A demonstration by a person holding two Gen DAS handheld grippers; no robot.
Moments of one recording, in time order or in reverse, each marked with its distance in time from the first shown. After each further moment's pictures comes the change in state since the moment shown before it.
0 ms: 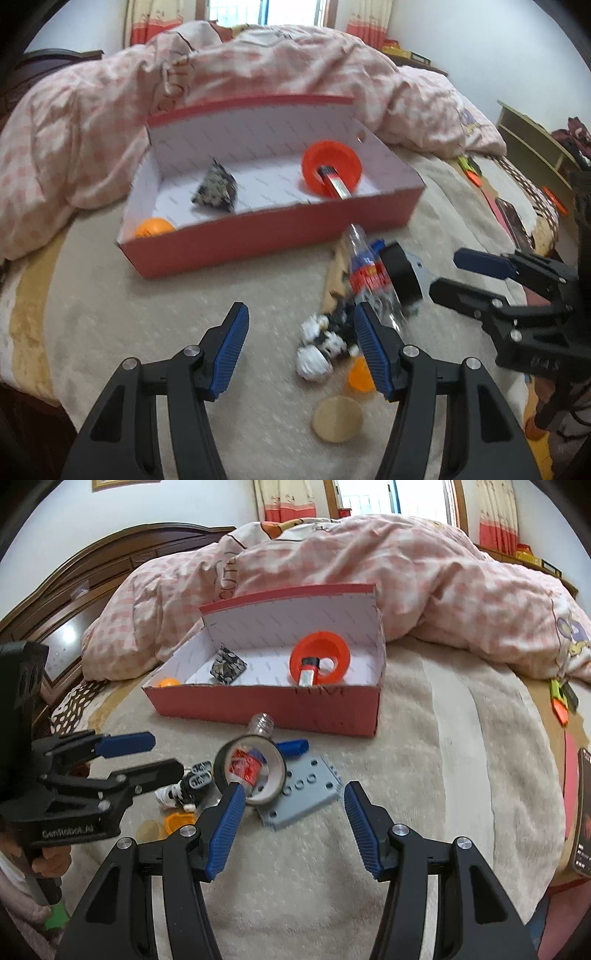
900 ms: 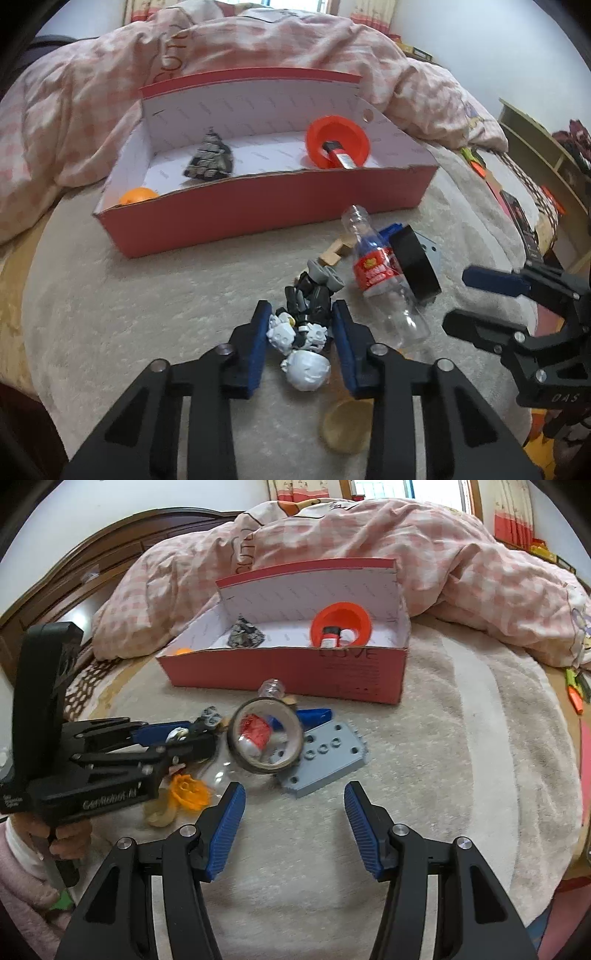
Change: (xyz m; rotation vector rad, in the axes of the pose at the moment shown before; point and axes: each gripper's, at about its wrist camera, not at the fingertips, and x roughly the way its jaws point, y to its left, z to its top) left arm 0.021 0.011 -0.012 -0.033 0.021 -0.014; right arm 0.007 0.013 -0.015 -0.025 0.062 0.066
